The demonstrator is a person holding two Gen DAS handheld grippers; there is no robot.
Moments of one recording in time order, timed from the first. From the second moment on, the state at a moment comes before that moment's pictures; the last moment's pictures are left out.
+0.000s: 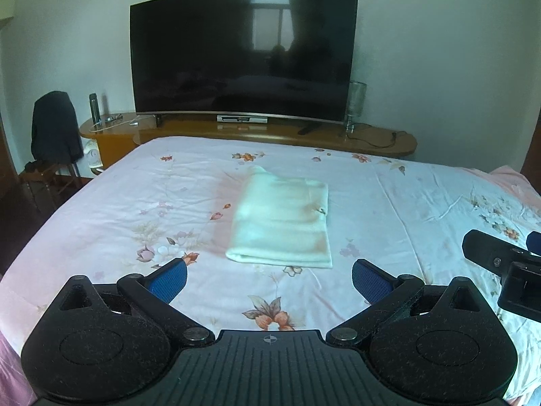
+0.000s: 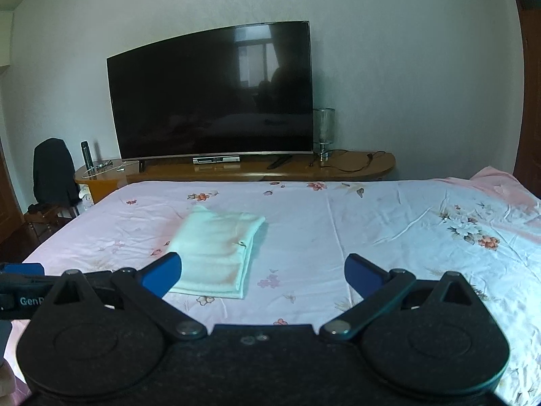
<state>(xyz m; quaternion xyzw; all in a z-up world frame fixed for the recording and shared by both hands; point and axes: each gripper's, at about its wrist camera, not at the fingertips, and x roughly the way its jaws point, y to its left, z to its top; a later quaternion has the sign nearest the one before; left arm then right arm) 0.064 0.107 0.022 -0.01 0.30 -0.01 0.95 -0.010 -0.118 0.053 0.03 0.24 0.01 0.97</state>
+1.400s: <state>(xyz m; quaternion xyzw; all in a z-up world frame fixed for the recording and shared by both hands) 0.040 0.108 0.028 -0.01 0.29 0.02 0.96 -0.015 -0.122 0.042 0.01 0.25 -0.01 0.97</state>
